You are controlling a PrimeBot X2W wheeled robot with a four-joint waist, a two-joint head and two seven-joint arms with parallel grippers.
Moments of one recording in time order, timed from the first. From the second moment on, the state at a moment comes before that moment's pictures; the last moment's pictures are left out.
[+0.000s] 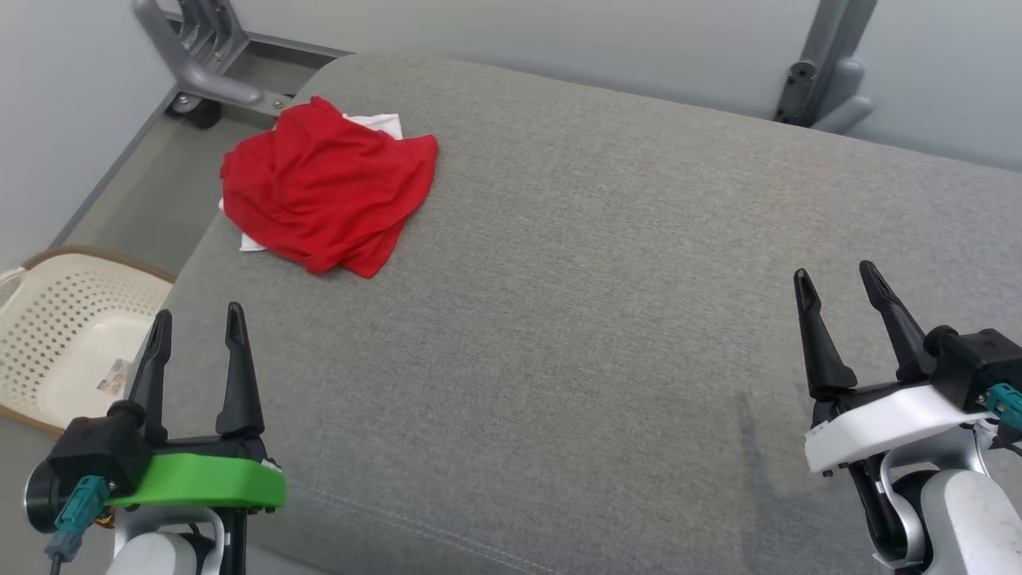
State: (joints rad) left arm -0.09 0.29 -0.20 0.01 -0.46 0.13 -0.24; right arm -0.09 -0.14 0.01 -0.06 0.23 0.13 -0.05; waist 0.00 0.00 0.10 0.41
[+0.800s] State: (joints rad) left arm -0.18 0.29 -0.19 0.00 -0.46 0.10 -0.26; right arm -0.14 -0.16 0.01 -0.10 0.22 0.13 -0.01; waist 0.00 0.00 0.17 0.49
